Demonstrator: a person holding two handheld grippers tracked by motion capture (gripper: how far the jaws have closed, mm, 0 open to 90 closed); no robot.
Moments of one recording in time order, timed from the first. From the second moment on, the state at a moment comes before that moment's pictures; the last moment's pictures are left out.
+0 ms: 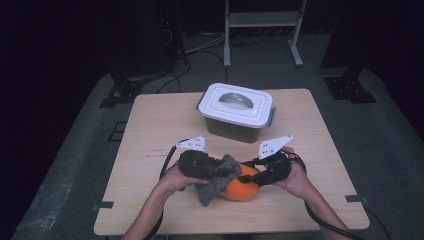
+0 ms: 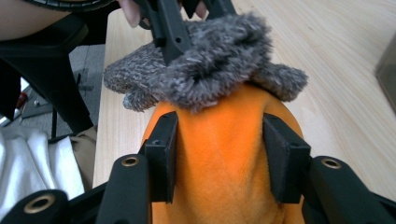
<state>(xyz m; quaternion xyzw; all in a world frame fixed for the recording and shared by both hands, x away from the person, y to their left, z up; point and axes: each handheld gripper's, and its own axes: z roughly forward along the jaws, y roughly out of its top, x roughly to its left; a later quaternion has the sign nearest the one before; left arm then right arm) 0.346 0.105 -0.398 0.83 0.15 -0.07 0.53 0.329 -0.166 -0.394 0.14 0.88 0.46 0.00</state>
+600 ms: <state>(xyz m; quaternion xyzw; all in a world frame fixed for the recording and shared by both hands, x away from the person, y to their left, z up) 0.352 0.099 -0.419 0.83 0.18 -0.08 0.52 0.336 -0.221 -0.407 0.18 0.88 0.44 0.00</state>
